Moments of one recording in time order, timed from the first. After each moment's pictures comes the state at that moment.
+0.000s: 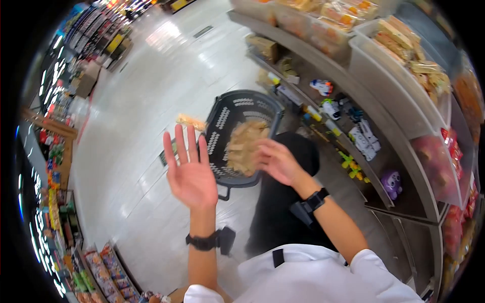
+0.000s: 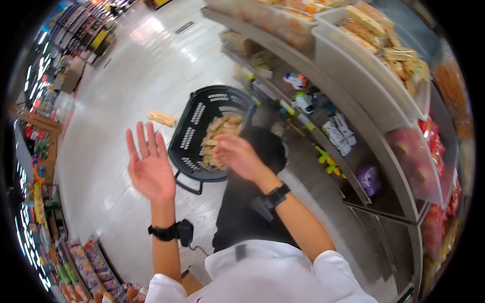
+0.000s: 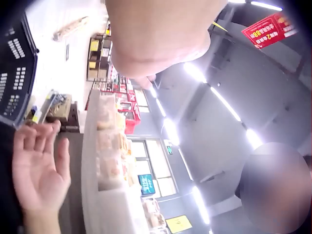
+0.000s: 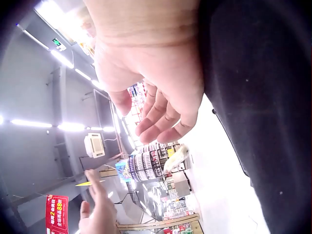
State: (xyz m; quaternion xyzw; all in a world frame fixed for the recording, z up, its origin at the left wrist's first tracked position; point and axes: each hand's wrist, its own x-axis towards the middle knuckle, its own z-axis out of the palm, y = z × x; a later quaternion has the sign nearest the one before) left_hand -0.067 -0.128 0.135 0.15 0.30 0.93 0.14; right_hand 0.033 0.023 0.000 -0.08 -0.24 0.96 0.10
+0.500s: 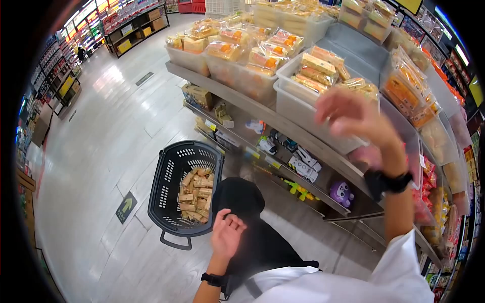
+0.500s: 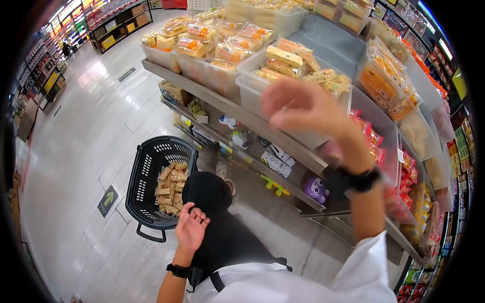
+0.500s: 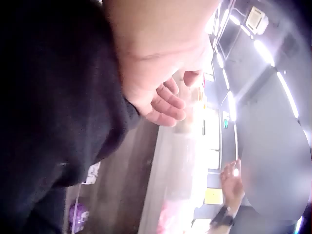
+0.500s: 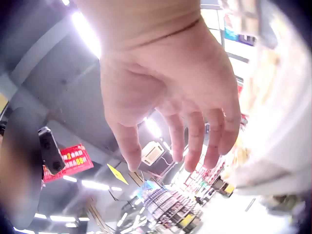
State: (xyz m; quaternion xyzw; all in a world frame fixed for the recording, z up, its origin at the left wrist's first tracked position) left_hand 0.026 -0.098 0.003 0.05 0.21 0.80 0.56; right_hand 0.202 0.197 0.297 -0.16 -0.82 0.53 0.16
